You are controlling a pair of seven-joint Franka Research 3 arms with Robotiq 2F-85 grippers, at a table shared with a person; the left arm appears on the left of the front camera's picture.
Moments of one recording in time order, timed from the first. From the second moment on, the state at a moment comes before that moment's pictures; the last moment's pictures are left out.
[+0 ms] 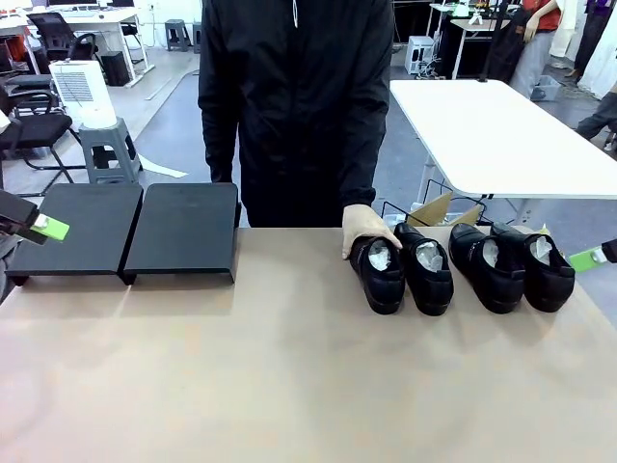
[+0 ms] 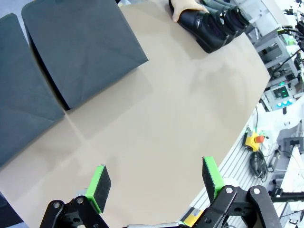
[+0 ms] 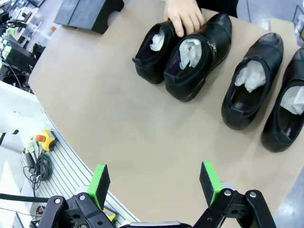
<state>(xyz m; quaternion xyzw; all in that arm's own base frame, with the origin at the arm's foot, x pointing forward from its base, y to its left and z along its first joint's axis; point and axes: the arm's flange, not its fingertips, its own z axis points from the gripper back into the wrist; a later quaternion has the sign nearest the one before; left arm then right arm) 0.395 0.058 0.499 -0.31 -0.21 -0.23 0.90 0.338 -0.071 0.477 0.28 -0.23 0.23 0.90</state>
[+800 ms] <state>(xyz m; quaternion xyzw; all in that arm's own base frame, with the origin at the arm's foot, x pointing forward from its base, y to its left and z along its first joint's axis) 0.394 0.058 0.498 -0.31 -0.21 -0.23 0.90 0.337 -0.071 0.476 0.28 -0.23 0.23 0.90</state>
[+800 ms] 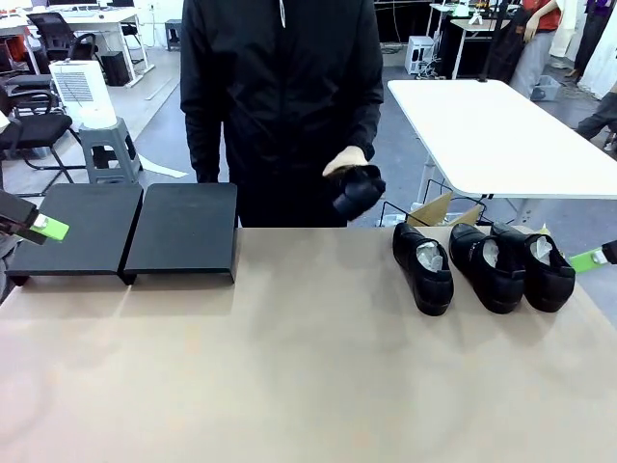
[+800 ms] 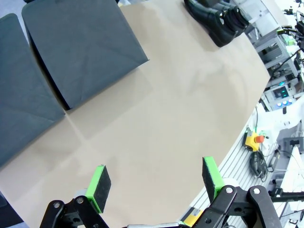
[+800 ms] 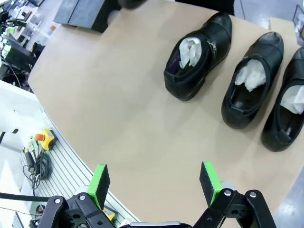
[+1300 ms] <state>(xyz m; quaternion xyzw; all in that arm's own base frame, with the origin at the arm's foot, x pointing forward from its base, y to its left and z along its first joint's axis) 0.394 0.058 0.498 -0.31 -0.21 -0.23 0.90 0.355 -0.051 0.520 0.17 -0.25 0.20 0.93</state>
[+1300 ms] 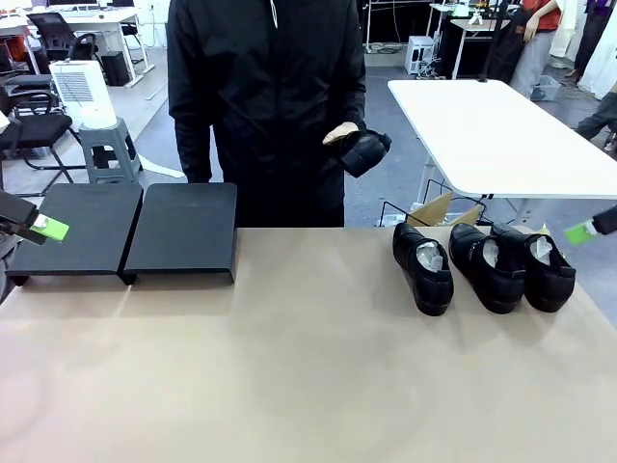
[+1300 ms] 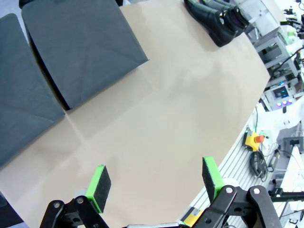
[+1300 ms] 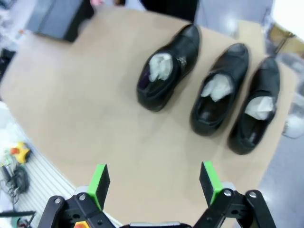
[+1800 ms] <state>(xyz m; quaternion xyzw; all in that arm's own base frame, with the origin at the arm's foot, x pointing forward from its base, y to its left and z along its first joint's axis) 0.395 0.058 0.498 -0.31 -0.21 -0.23 0.90 0.401 -0.036 0.503 0.04 -0.21 0.13 0.97</state>
